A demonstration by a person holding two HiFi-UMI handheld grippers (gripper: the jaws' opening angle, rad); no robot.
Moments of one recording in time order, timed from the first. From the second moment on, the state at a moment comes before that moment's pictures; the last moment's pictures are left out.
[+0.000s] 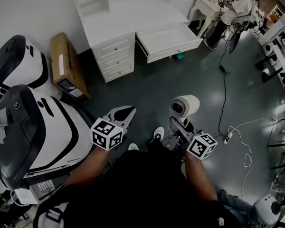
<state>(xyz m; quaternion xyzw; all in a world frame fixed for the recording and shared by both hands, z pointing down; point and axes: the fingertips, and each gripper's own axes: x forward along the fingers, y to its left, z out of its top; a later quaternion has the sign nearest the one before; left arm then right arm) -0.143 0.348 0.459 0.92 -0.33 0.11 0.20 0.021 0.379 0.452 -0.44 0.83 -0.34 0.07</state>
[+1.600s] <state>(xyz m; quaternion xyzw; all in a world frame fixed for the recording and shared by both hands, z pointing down) 0.022 0.125 0.469 0.89 -0.39 0.14 0.20 0.186 0.124 0.484 -0.37 0.85 -0.36 0.06</state>
